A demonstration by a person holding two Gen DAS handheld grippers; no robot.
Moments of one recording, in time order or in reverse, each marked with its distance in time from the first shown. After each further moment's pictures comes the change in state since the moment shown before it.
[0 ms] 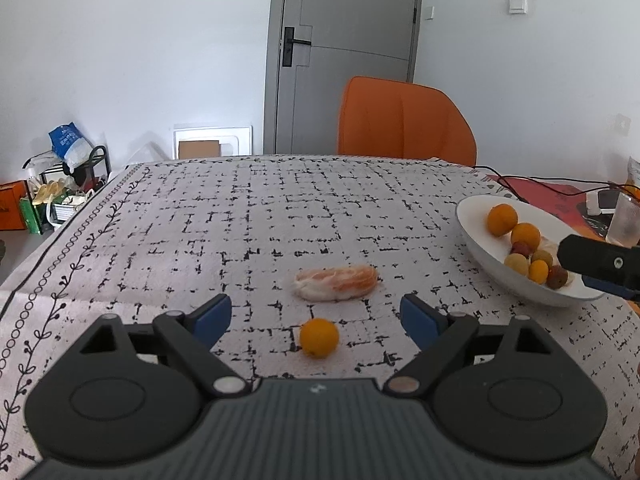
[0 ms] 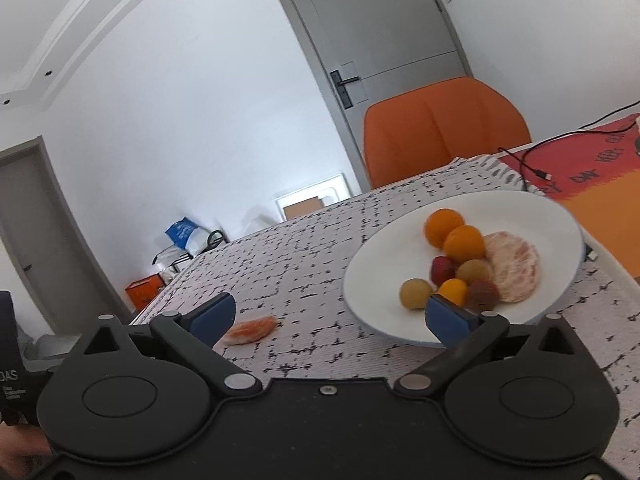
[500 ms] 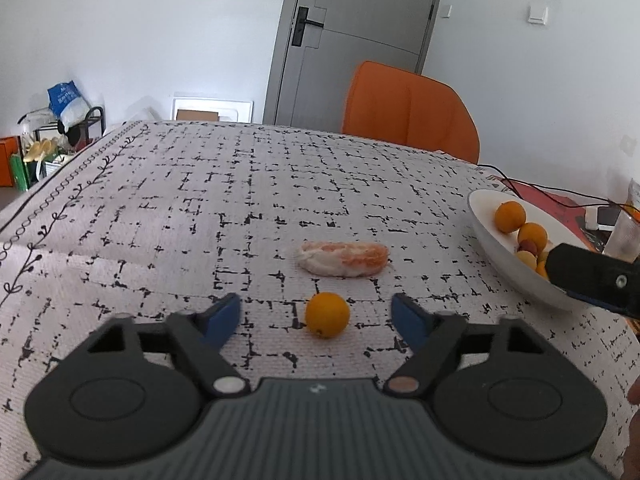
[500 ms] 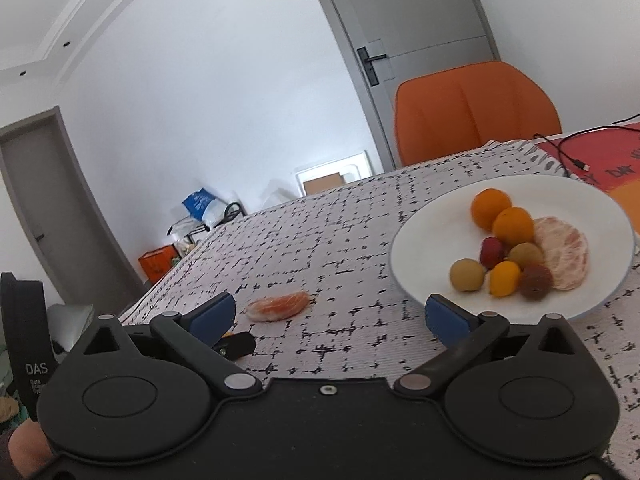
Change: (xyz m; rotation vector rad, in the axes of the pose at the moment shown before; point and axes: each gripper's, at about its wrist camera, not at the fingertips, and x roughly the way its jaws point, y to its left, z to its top) left arm 0.020 0.016 -0.013 -0.107 0.054 -0.045; right arm 0.020 0.026 -0.006 -0.053 0.075 0.046
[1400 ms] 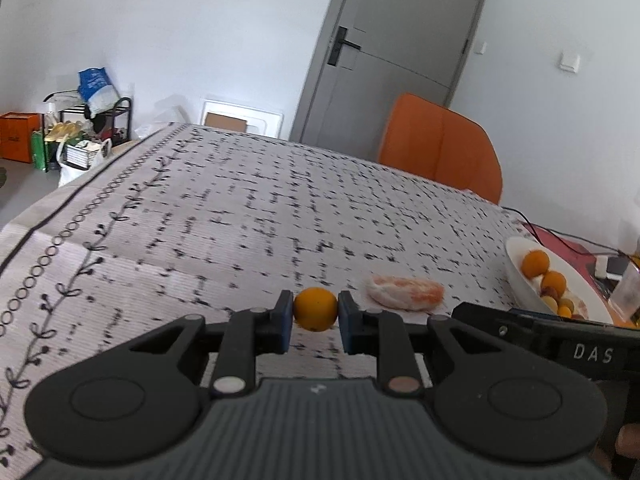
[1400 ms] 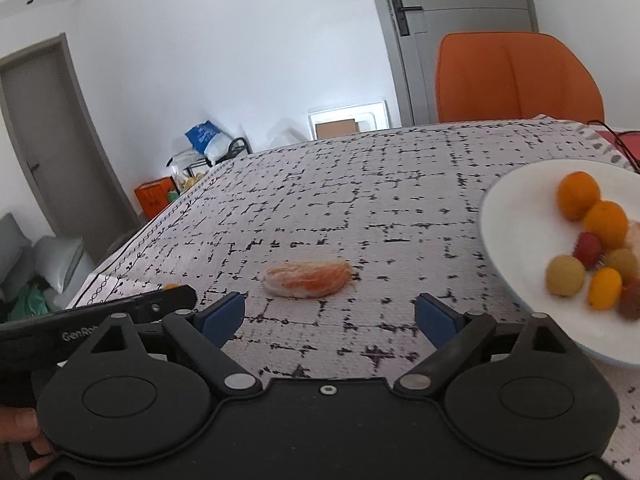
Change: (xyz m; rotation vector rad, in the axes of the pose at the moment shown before) left arm -0.021 0.056 0.010 -0.126 -0.065 0.027; right arm 0.075 0.045 0.000 -0.125 0.180 -0.013
